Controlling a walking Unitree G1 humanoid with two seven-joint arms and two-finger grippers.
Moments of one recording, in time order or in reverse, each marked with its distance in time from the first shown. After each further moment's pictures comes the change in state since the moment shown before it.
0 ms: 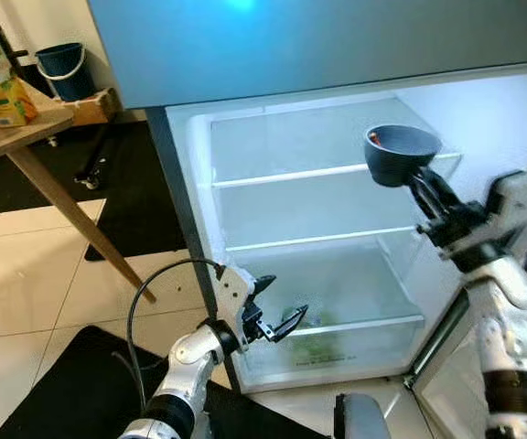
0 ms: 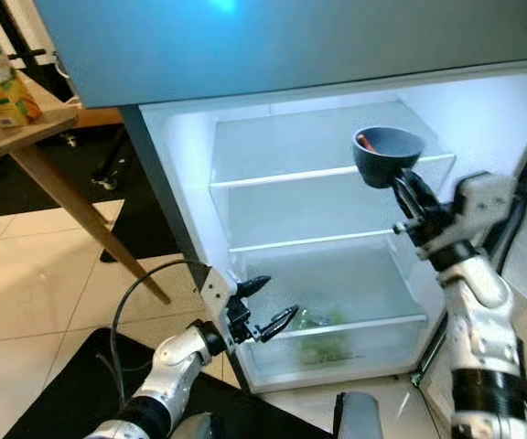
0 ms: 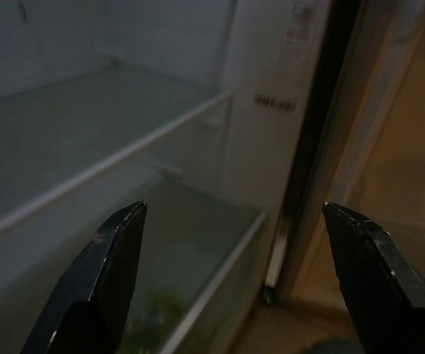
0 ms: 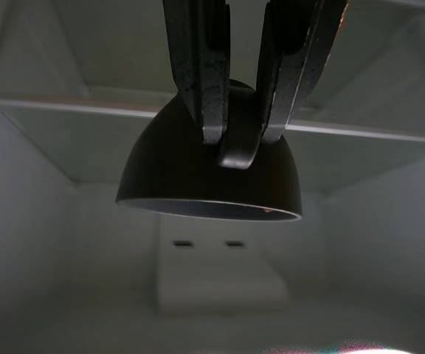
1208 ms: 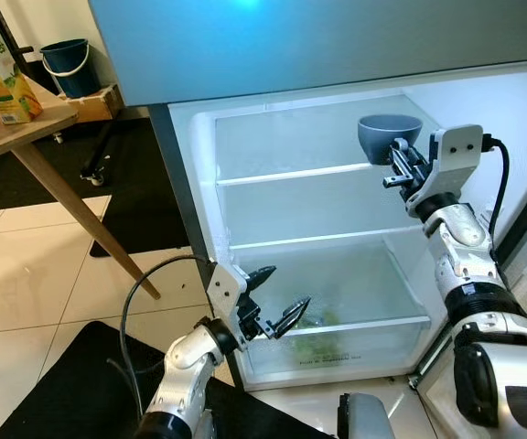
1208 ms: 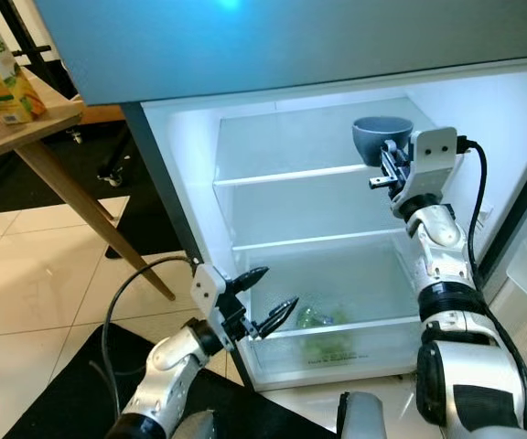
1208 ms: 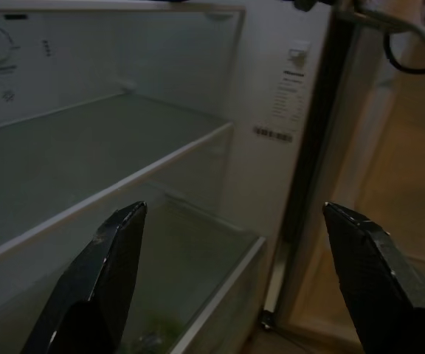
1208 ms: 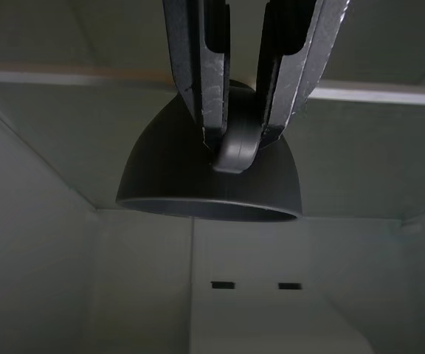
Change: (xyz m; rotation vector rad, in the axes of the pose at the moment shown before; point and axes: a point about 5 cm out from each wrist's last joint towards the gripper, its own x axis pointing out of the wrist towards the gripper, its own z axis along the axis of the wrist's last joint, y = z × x) left arm -0.013 -0.011 0.018 -0.004 -0.067 0.015; right arm 0.068 -0.007 -0.009 -0.054 0.086 -0.147
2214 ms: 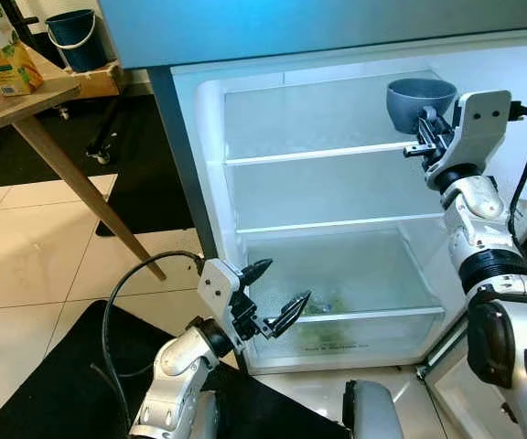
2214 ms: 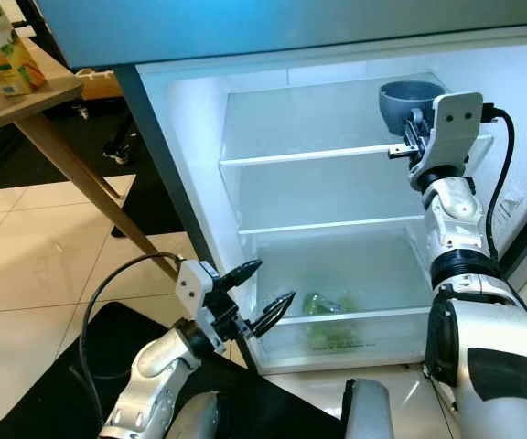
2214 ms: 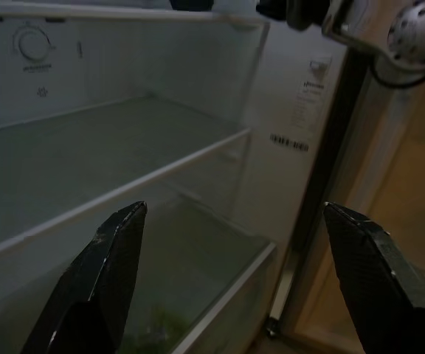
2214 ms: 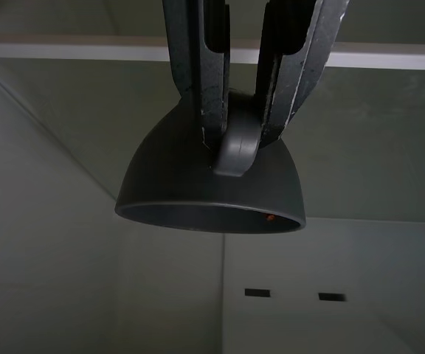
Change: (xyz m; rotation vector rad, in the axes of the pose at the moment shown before) left arm -0.004 -0.010 0.035 0.011 -0.051 0.021; right arm 0.014 -0.023 0.027 -0.082 -0.034 -0.118
